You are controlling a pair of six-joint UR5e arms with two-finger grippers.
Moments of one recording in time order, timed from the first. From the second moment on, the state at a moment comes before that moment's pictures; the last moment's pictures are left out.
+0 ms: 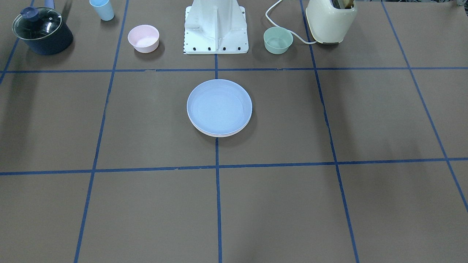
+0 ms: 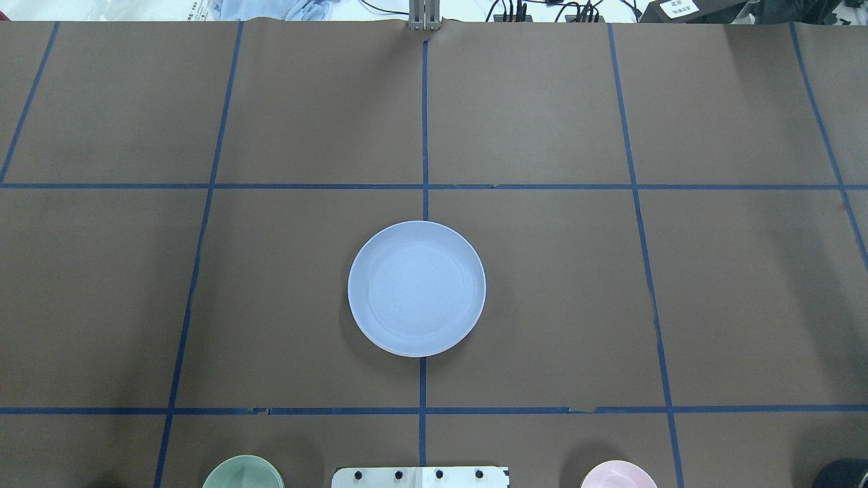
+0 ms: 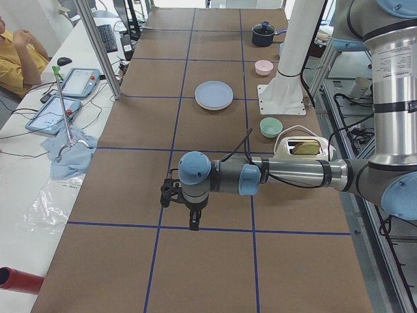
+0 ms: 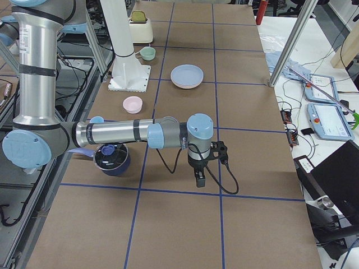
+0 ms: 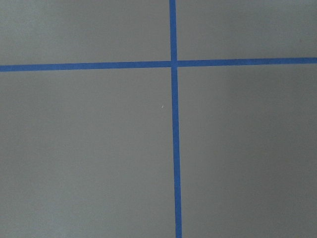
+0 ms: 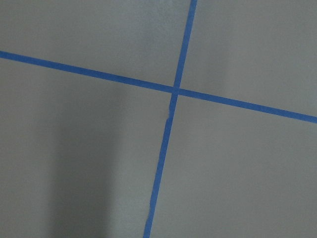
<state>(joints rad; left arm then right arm) -1.57 -1.41 -1.77 -1.60 -2.40 0.00 1.53 -1.68 1.79 -1.58 2.26 -0.09</state>
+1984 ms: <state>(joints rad) -1.57 -1.41 -1.77 -1.61 -2.40 0.01 1.53 -1.71 1.79 -1.57 2.26 -0.08</state>
